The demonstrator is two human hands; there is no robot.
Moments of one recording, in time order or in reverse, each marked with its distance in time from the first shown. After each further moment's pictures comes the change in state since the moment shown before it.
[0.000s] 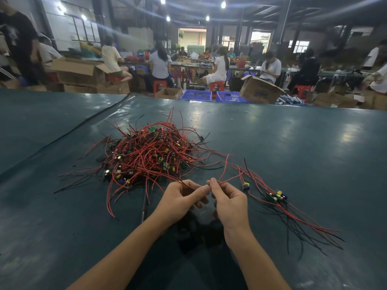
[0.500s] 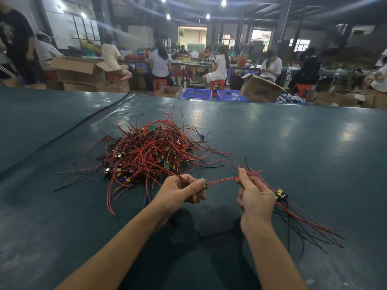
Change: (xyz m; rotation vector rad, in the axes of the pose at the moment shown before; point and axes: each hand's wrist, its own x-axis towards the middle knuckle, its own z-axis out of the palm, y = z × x) left_hand 0.004 0.006 -0.009 -0.184 -0.098 -0.063; right_hand 0.024 -0.008 -0.029 0.232 0.285 0.001
